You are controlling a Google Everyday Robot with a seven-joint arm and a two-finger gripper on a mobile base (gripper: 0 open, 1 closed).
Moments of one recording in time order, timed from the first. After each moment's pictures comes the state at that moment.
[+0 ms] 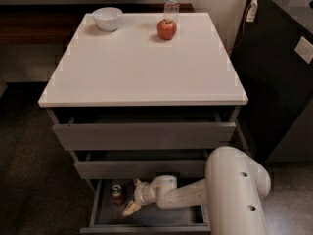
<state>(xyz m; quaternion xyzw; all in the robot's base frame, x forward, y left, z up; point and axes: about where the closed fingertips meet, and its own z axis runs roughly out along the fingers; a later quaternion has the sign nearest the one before) 0.563 0.112 0.221 -0.59 0.70 0.19 0.36</state>
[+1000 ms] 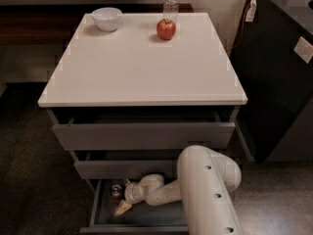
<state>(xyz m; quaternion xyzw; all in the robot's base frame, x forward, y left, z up) 0.588 0.163 0.184 -0.61 0.68 0.20 0.35</state>
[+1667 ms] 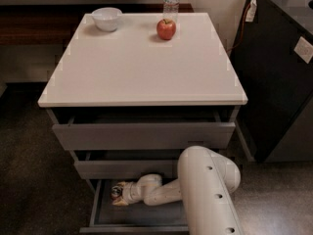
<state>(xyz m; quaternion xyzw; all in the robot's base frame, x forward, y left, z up) 0.587 0.174 0.185 -0.61 0.68 0.20 0.36</state>
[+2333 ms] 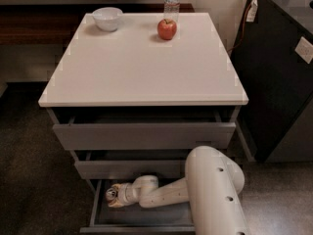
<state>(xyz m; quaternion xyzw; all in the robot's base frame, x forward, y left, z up) 0.569 0.187 0.202 -0.63 0.66 0.19 0.36</state>
